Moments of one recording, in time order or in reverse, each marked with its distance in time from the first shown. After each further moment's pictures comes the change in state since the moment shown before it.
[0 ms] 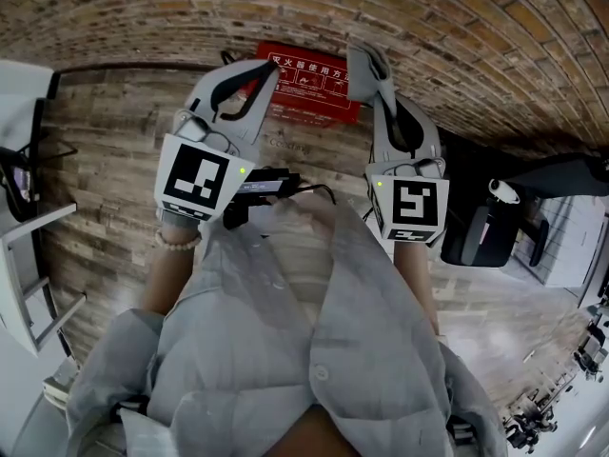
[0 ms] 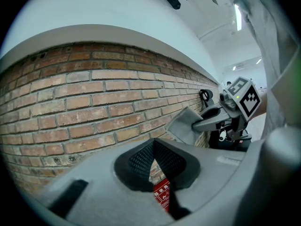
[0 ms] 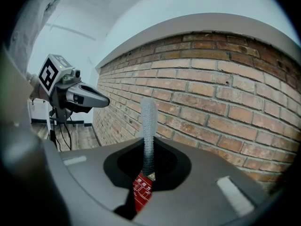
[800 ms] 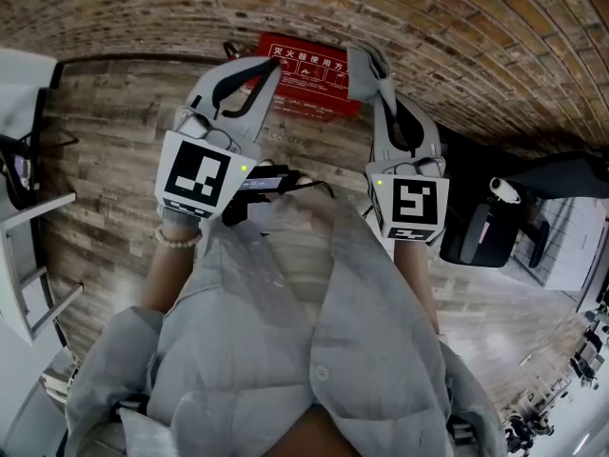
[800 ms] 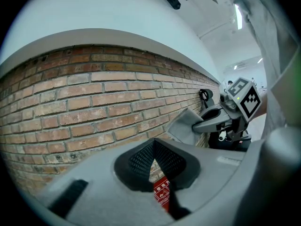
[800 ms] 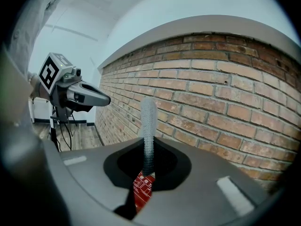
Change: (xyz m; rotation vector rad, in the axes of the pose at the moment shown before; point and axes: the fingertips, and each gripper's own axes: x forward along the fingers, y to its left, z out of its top) left arm -0.008 -0.019 0.001 -0.005 0.011 0.018; right arm -0.017 0.004 -0.011 0.000 0.011 0.027
